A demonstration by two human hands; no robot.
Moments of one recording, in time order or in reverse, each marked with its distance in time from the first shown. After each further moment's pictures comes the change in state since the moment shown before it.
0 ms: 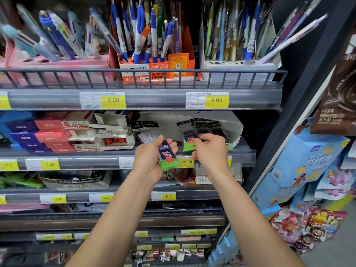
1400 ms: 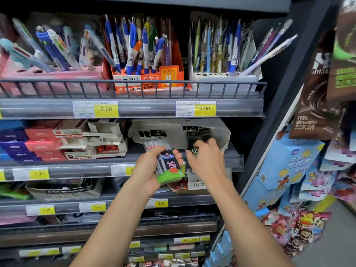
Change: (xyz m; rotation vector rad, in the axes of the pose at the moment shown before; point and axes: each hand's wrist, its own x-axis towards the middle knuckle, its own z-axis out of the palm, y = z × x) left_hand -0.023 -0.004 0.005 0.047 -0.194 -0.223; right_hand 0.004 0.010 -0.018 -0.821 0.091 -0.361
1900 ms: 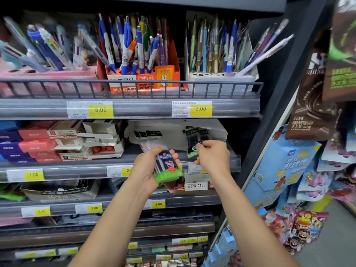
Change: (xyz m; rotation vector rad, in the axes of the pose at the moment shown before) left_hand 0.010 -0.003 0.004 0.034 0.073 0.040; right_hand 0.005 0.006 -0.022 0.722 -0.040 0.387
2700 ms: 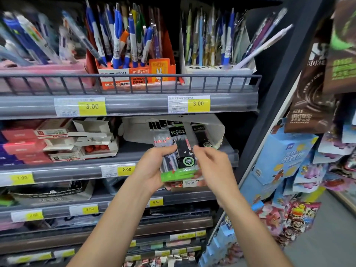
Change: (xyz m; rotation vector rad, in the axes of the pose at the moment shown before) left_hand -0.001 -0.005 0.009 0.277 -0.205 -0.060; right_hand -0.049 0.012 -0.018 0.104 -0.155 -0.030
